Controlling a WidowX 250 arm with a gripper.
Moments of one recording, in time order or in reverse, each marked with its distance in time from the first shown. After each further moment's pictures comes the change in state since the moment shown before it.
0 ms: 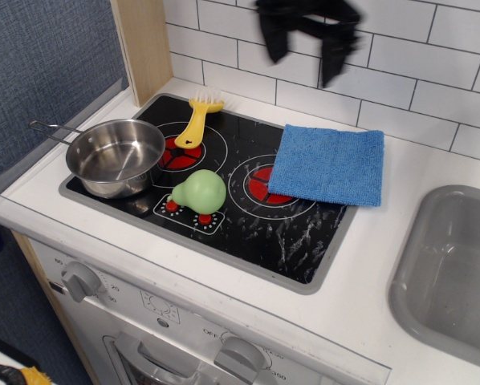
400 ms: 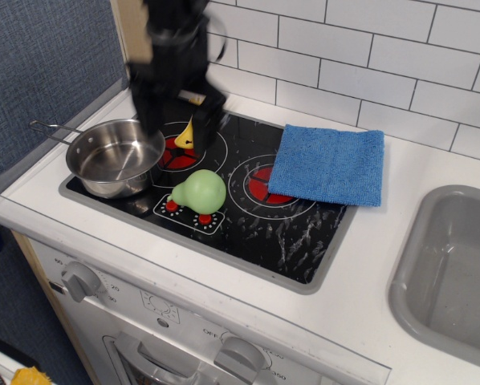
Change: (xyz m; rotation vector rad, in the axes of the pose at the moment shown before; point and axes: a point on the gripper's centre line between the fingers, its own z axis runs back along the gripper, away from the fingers) arm -0.086 0.072 -0.059 0.086 0.198 0.182
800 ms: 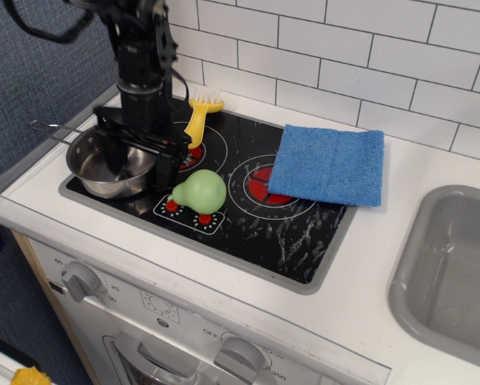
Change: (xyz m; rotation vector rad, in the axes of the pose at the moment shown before) arm -0.001 0.020 -0.043 0.051 0.063 0.054
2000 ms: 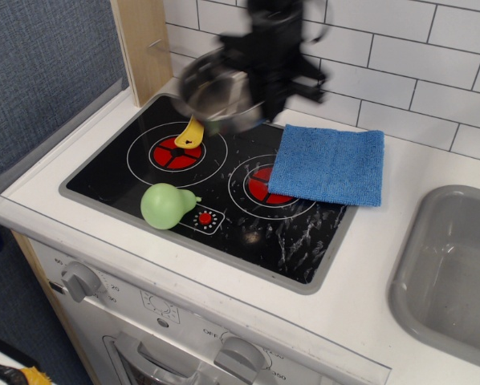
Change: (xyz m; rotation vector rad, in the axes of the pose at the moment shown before) arm 0.051 -0.137 0.104 -0.074 -0.277 -0.227
